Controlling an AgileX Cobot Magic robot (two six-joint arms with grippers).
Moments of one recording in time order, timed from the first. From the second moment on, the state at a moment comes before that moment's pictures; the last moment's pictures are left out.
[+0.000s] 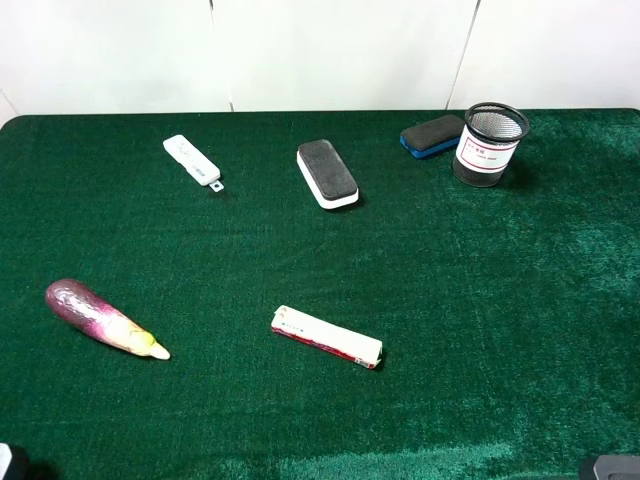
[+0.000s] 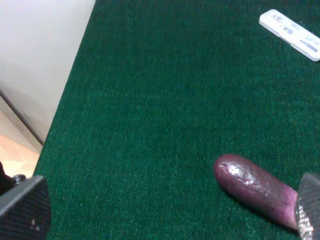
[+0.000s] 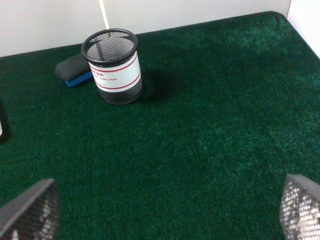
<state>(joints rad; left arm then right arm) -0.01 -0.01 -0.50 0.22 1.05 -0.10 -0.01 -0.01 -0.50 -0.02 1.02 0.09</state>
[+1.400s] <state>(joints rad) -0.01 -0.01 -0.50 0.22 1.05 -0.10 -0.01 0.71 -0.88 0.00 1.01 0.09</state>
